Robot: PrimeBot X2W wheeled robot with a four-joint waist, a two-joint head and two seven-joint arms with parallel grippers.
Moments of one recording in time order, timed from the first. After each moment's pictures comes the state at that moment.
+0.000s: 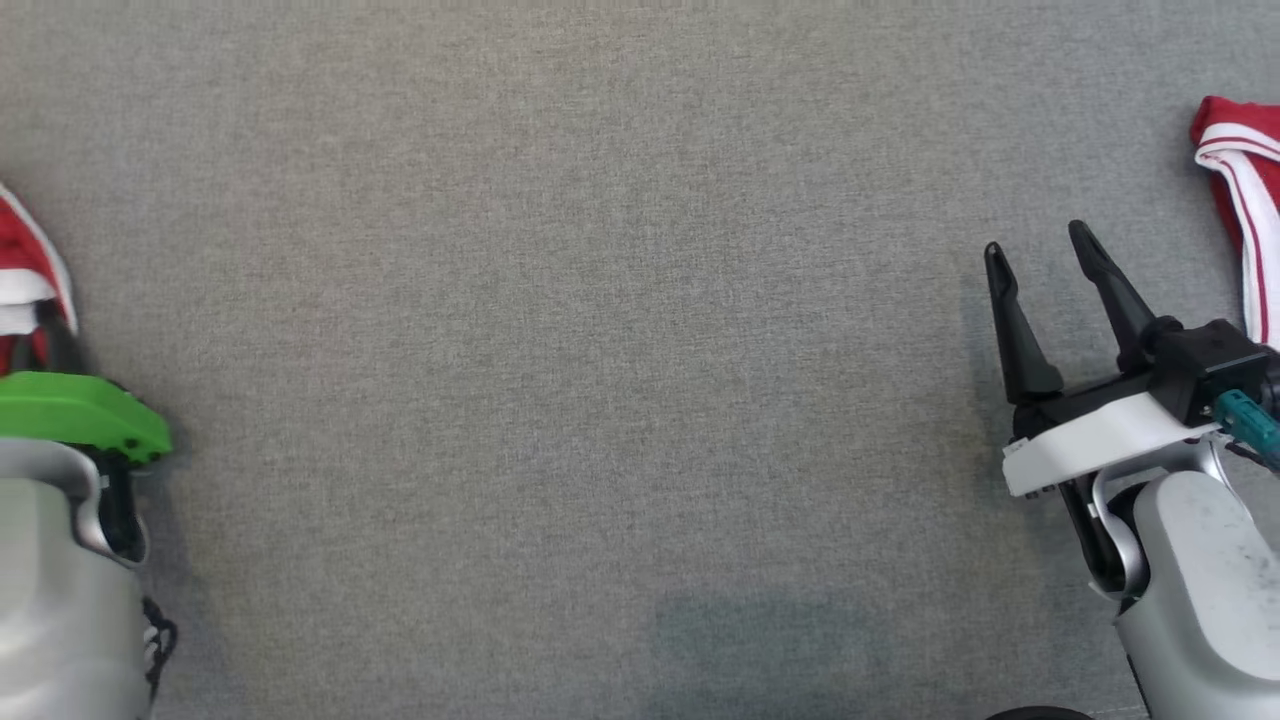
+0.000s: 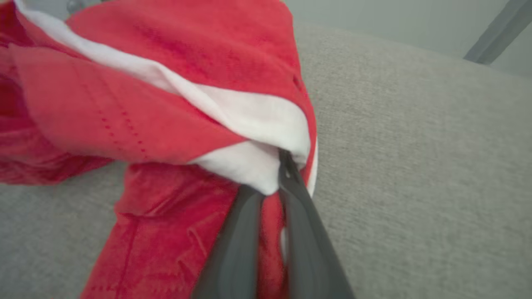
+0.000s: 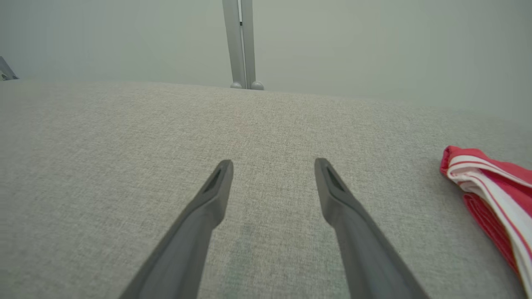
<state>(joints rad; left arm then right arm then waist) -0.70 0.31 0.13 0.98 -0.43 -0.10 -0.27 -0.34 -0.26 0.10 0.21 0.21 0.13 -0.26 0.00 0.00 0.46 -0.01</state>
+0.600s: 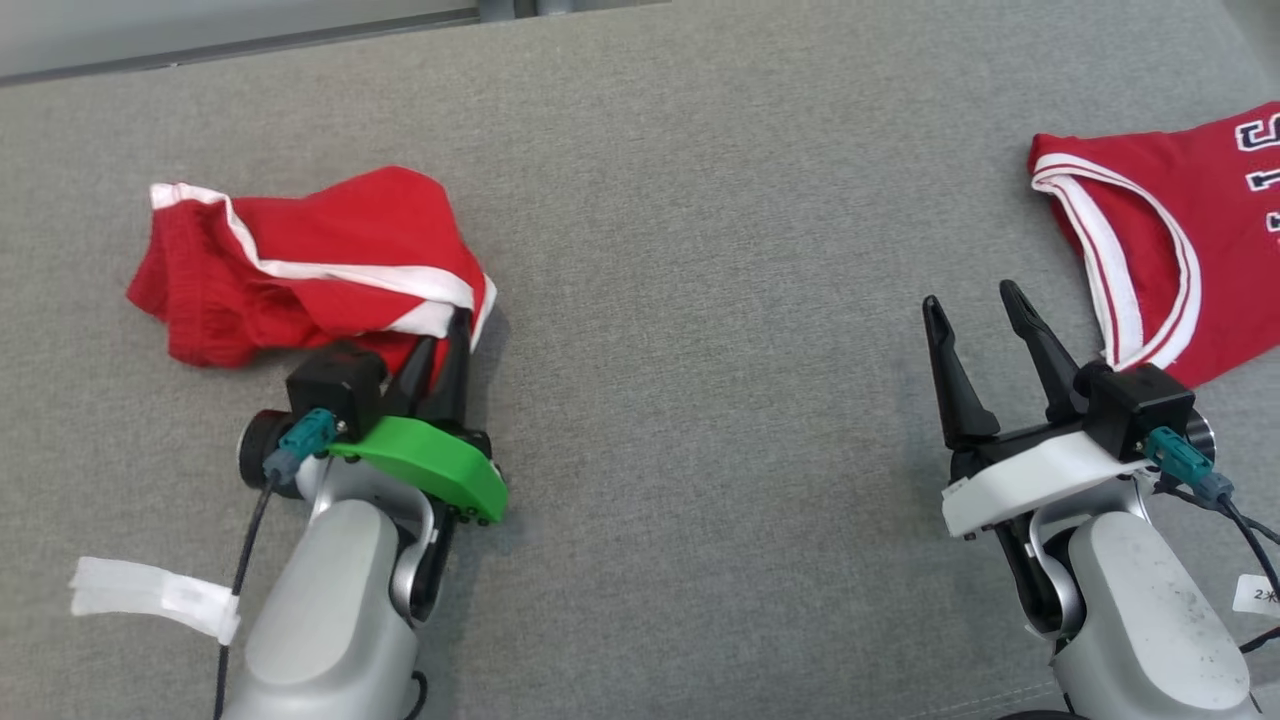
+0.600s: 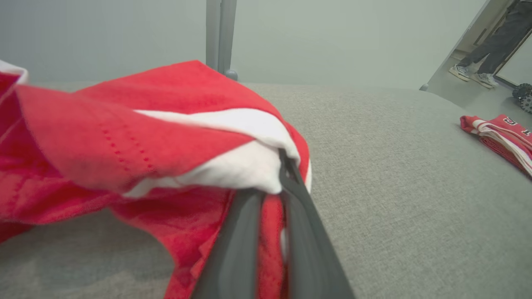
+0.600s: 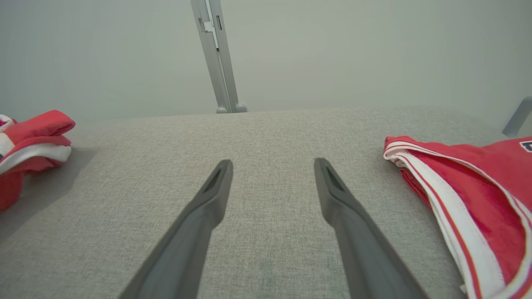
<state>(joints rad) -0.51 0.08 -0.27 0.59 -0.35 -0.13 -0.26 -0.31 -0.14 0.12 0.27 0.23 0.13 -0.26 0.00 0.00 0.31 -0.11</state>
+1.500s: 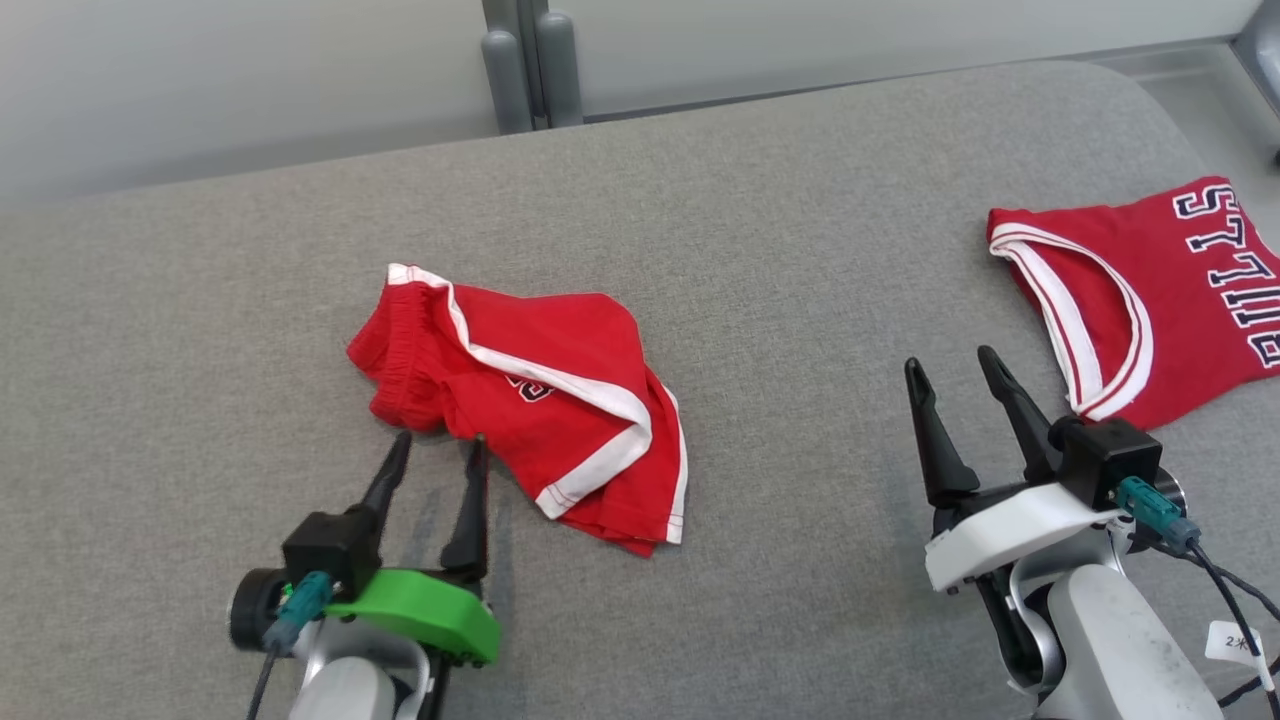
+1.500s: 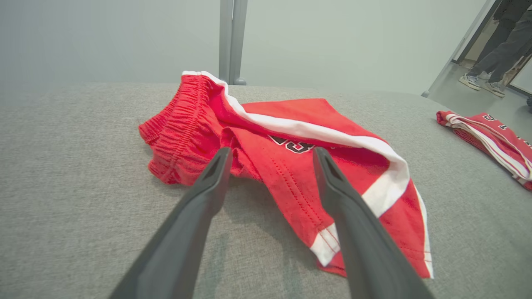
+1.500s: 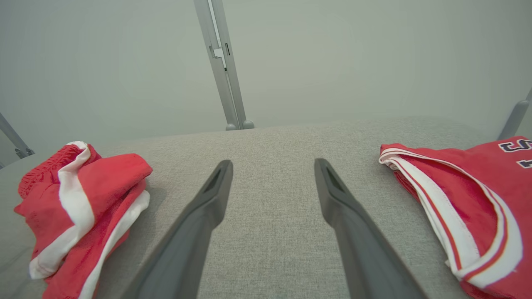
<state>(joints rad) -0.19 0.05 -0.25 0.39 -0.30 -0.06 -0.26 -0.24 -0.10 0.11 0.31 0.23 0.13 -0.26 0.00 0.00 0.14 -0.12</state>
